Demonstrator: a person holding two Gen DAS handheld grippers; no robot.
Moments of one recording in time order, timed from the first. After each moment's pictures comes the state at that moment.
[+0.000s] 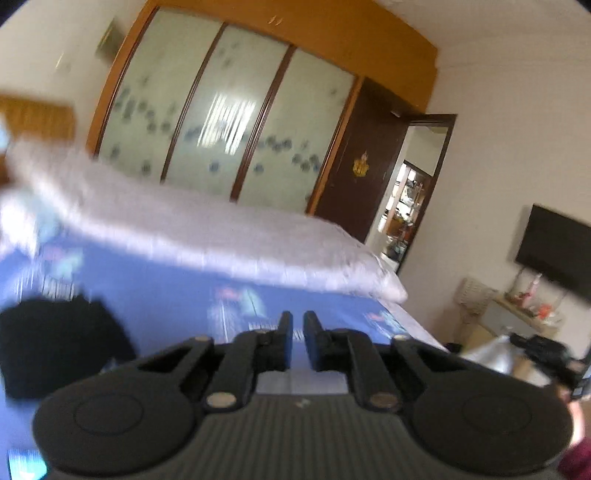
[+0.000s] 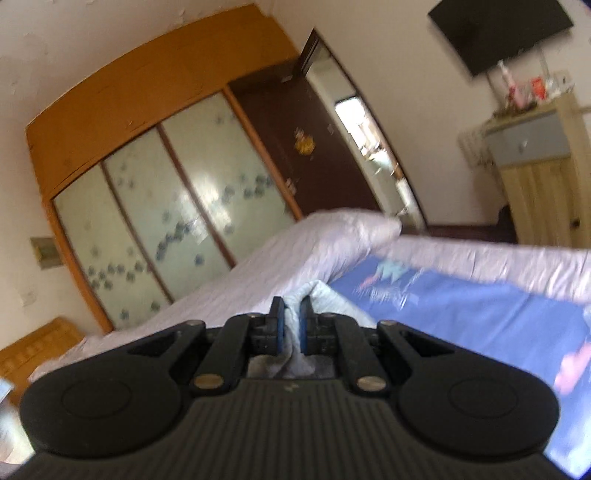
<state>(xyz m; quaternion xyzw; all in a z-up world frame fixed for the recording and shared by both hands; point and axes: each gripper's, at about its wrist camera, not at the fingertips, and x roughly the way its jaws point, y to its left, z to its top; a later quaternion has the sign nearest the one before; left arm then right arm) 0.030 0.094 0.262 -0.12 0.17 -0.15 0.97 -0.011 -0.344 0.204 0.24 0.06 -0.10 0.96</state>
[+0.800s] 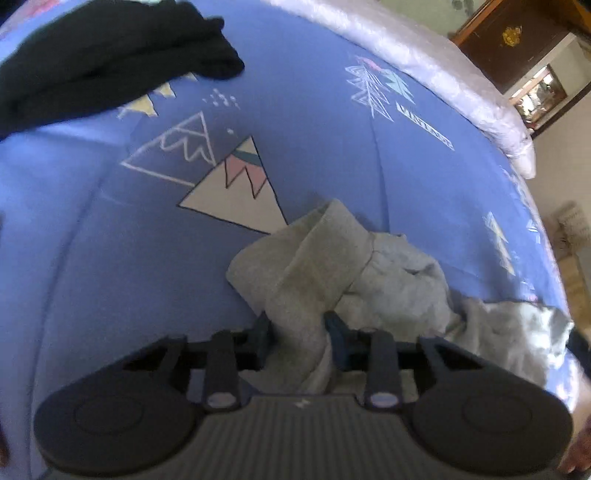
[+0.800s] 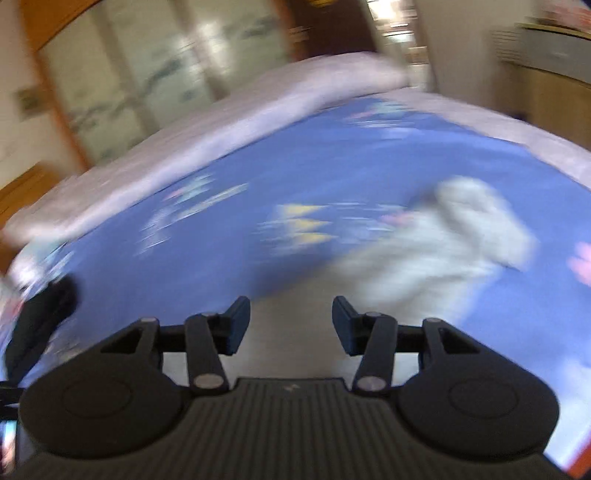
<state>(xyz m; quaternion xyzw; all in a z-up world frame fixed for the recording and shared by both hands) 0.104 0.131 0.014 -0.22 0.49 -0.04 0.84 0.047 -0.270 0.063 0.14 0.33 0.04 0.93</state>
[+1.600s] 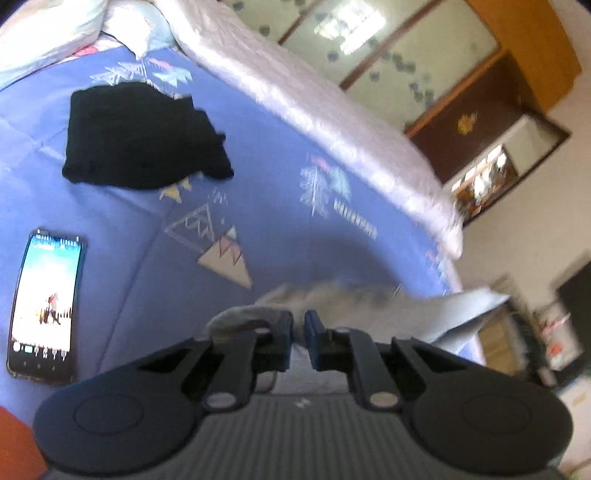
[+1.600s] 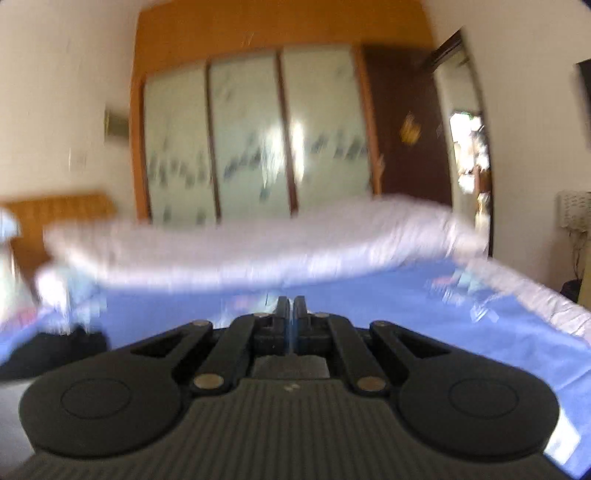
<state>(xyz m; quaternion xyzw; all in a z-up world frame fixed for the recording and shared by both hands) -0.018 0.182 0.129 -0.31 0.38 -0.07 0.87 0.054 -0.233 0.133 0.05 0.08 0.04 0.99</state>
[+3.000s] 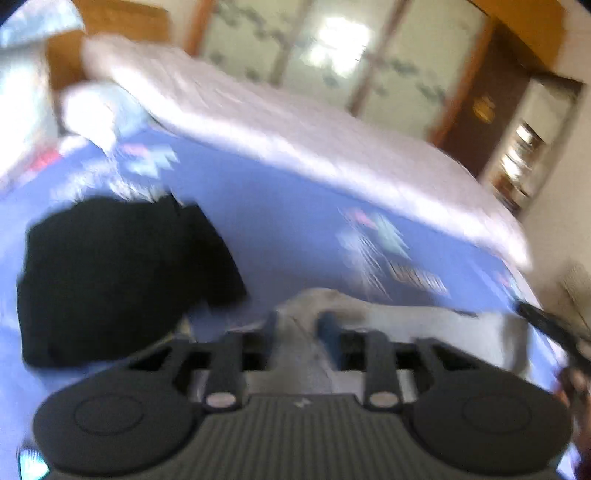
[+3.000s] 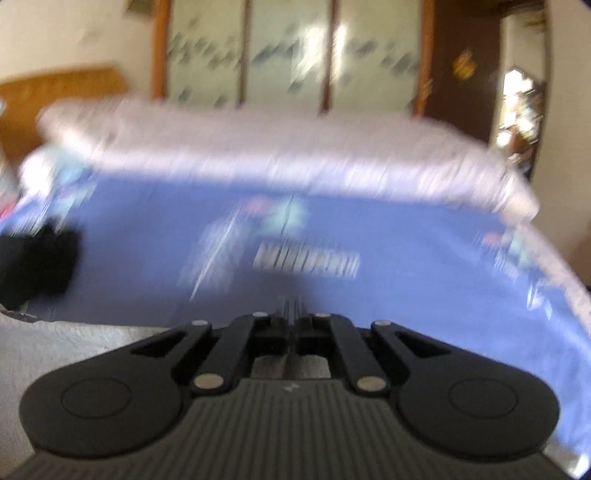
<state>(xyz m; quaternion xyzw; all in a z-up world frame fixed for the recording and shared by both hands) 0.184 0.187 0.133 -0.17 0.32 0.02 0.93 0.273 -0.140 0.085 -0.05 0.25 0.04 0.97</state>
